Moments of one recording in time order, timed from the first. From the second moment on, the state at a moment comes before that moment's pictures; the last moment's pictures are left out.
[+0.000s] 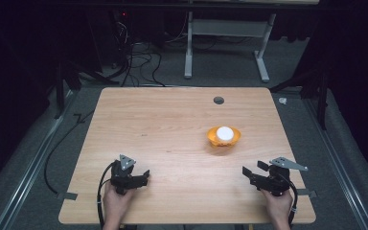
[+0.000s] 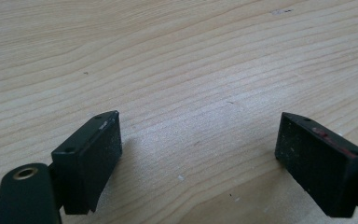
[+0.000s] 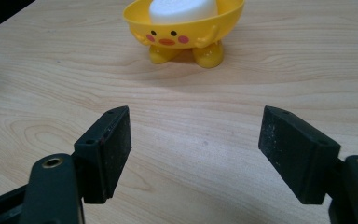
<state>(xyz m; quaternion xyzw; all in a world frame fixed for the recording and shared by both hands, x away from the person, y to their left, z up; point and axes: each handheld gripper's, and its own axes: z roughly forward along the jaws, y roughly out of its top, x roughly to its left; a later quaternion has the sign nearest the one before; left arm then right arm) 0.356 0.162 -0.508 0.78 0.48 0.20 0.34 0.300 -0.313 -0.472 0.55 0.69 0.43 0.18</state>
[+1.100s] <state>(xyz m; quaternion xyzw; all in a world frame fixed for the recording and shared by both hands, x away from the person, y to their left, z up) 0.356 0.162 -0.508 0.78 0.48 0.20 0.34 0.307 -0.291 -0.501 0.54 0.73 0.36 0.19</state>
